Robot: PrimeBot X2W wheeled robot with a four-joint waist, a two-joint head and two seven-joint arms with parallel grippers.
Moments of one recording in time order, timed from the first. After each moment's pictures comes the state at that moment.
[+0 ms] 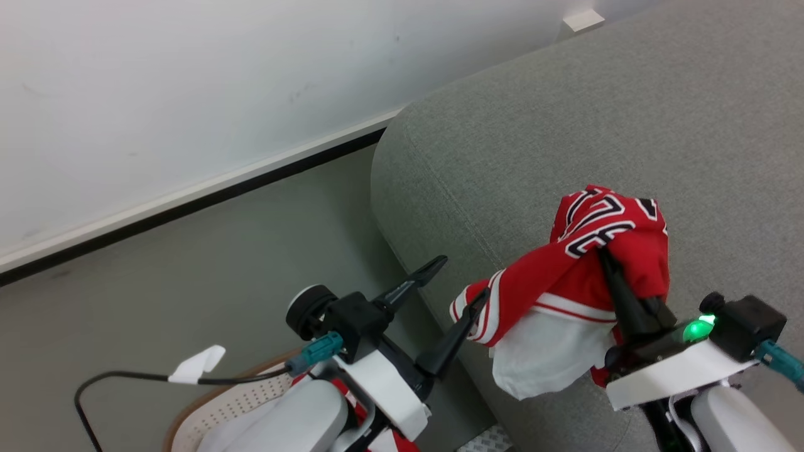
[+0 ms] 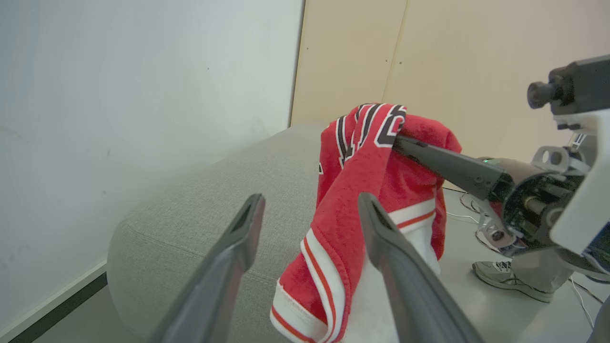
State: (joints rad) left arm -0.55 0.21 -0.81 0.25 -0.45 -0.09 -0.26; right arm -0.34 -0.23 0.40 0.22 0.61 0.13 -0.26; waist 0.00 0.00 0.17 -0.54
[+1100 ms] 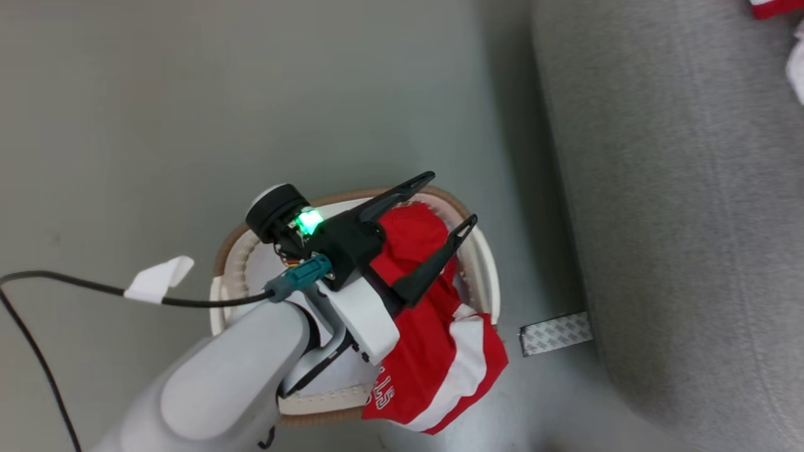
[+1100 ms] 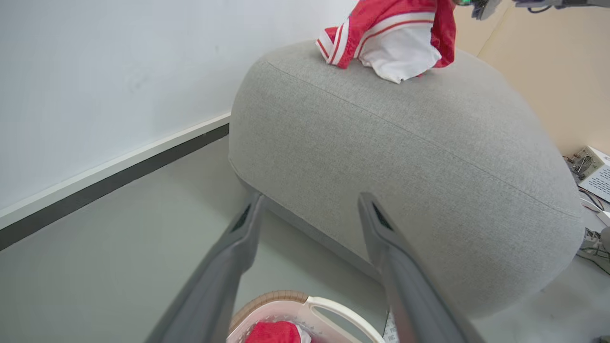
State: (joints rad) left arm -0.77 0.36 -0.83 0.11 -0.39 -0.11 -0.09; right arm -1.15 -0.54 0.15 0.85 0.51 0.13 0.00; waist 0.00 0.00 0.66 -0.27
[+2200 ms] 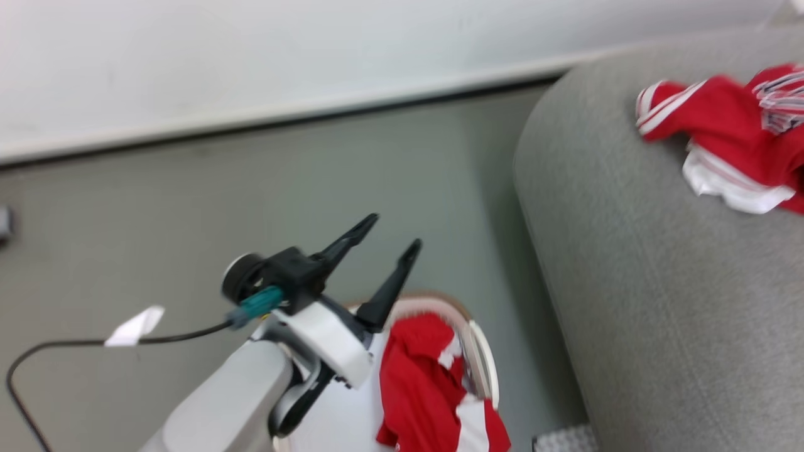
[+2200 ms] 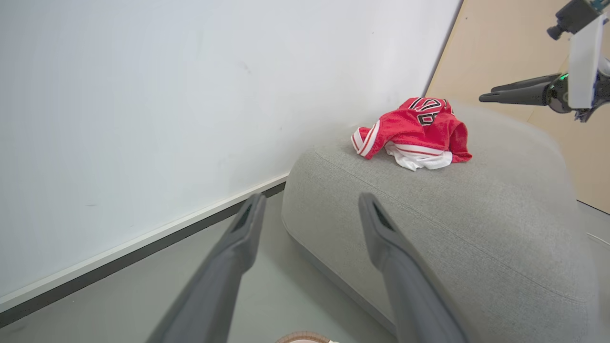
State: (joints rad) left arm -0.64 0.31 -0.77 0.30 -0.51 -0.04 -0.24; right arm -0.90 -0.59 0.47 0.82 0.63 0.13 0.23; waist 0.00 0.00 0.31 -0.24
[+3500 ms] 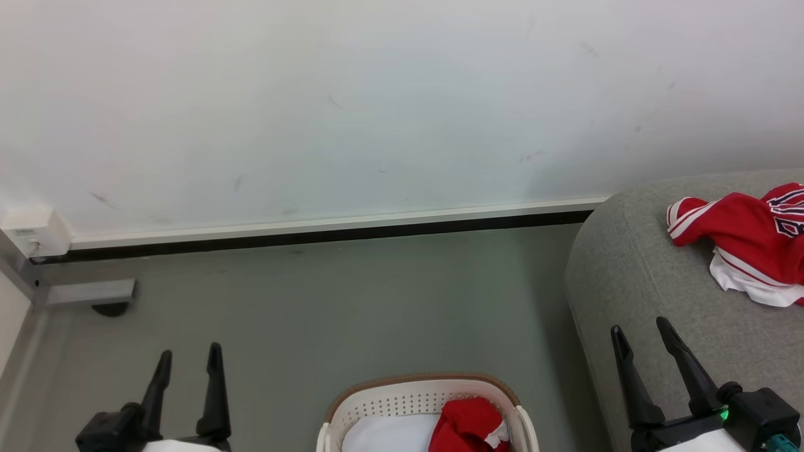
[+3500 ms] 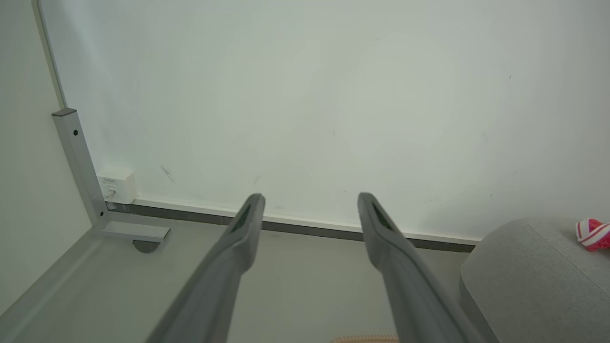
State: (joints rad) left arm -0.02 0.13 -0.02 0.18 -0.29 0.01 -0.26; right arm -0.08 -0.15 0.20 0.17 0.37 0.13 -0.26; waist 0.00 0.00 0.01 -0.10
